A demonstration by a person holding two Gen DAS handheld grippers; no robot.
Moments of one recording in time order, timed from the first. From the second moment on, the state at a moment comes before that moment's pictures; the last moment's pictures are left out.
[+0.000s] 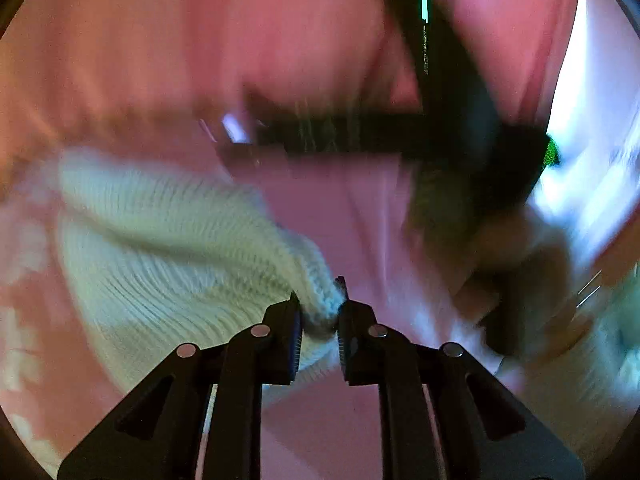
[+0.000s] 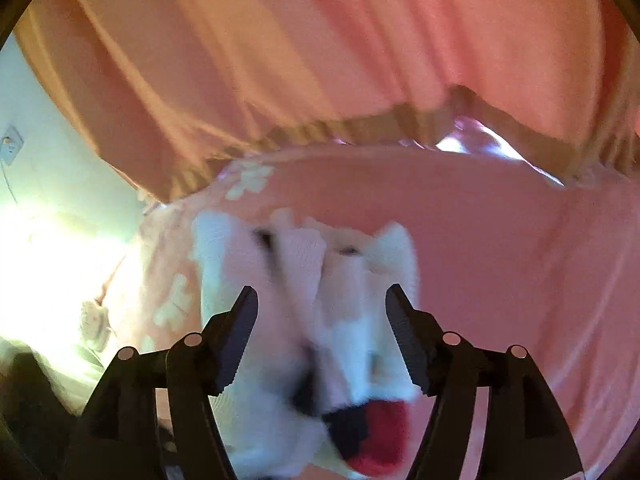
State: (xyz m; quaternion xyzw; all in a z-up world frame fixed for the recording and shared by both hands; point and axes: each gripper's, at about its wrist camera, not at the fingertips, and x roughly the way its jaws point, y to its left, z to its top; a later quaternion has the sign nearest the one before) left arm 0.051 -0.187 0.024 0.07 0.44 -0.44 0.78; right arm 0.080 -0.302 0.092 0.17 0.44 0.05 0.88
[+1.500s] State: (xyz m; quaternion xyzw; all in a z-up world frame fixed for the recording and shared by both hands) left arm 0.070 -0.067 0.014 -0.04 0.42 -0.33 0.84; right arm -0.005 -0.334 0.040 0.15 0.51 0.07 0.84
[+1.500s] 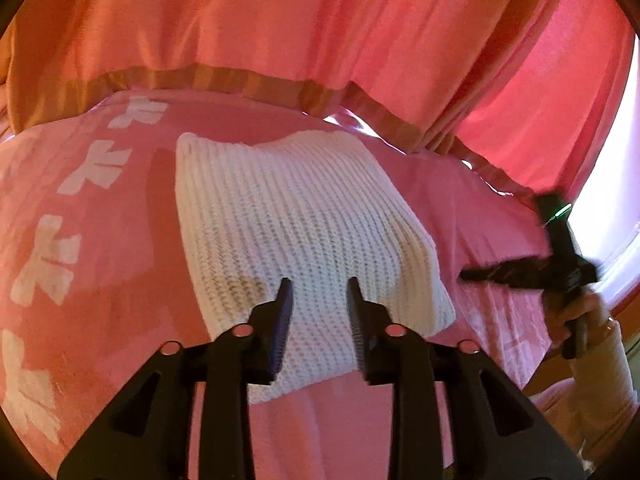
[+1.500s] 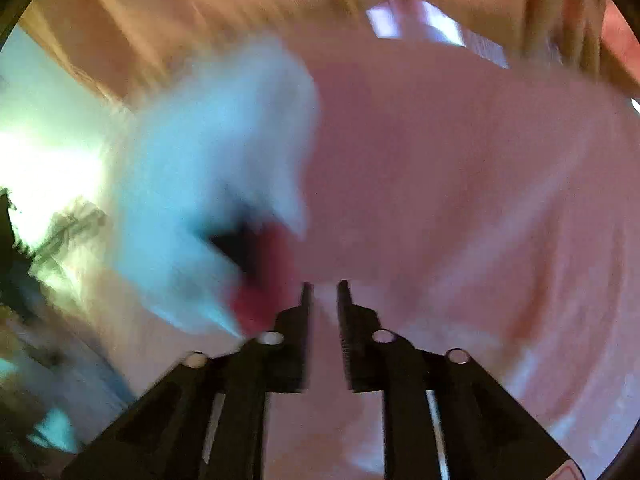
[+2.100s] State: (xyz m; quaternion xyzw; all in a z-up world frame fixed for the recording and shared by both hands) left arm 0.106 -0.064 0.008 -0.03 0.45 -0.28 0.85; right arm 0.062 -0.303 0.026 0.18 0.52 0.06 0.83
